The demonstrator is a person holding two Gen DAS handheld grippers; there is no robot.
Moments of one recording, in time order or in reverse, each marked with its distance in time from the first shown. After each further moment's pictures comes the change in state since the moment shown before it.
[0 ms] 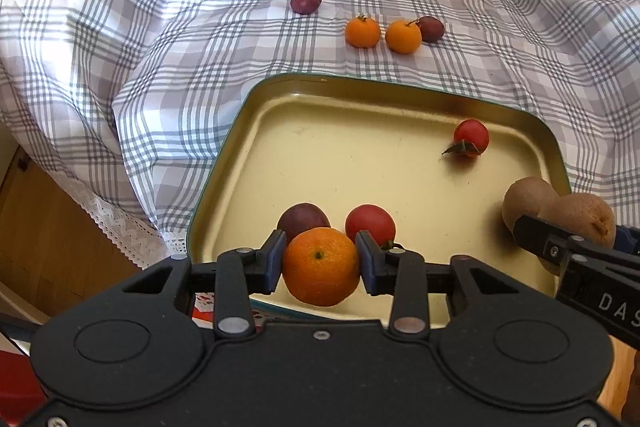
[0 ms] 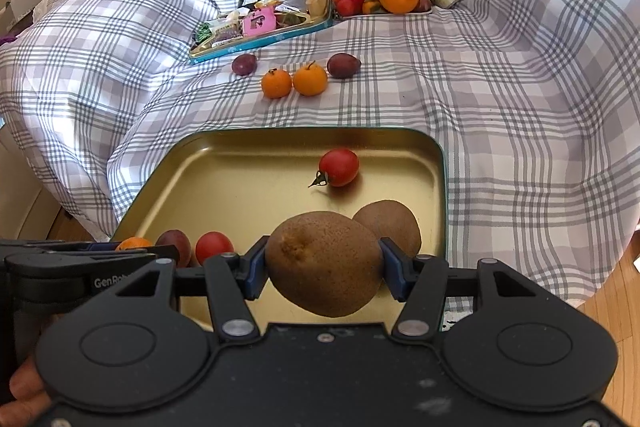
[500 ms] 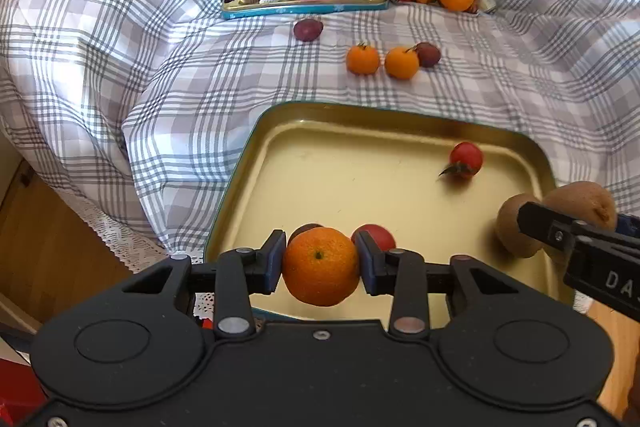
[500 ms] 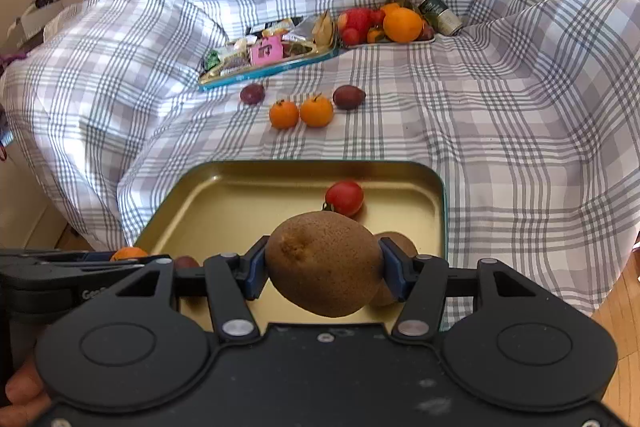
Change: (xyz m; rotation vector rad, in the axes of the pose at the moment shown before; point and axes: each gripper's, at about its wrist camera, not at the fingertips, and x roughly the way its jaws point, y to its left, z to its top) left arm -0.013 0.003 0.003 0.015 -0.062 0.012; right arm -0.013 0.003 0.008 -0.008 -0.070 0.015
